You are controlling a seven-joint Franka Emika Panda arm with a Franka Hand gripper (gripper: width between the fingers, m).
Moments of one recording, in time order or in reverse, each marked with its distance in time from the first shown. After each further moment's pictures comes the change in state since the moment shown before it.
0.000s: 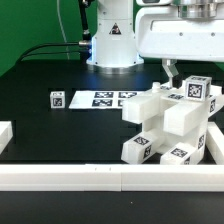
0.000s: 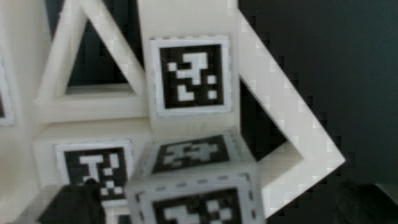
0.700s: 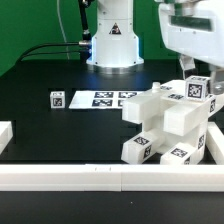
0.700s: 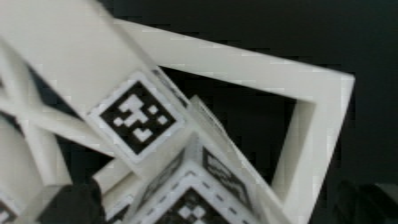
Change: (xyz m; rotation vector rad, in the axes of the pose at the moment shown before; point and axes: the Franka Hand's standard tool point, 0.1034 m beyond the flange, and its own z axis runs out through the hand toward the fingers) arm -0.004 -0.006 -0.008 0.025 -0.060 0.558
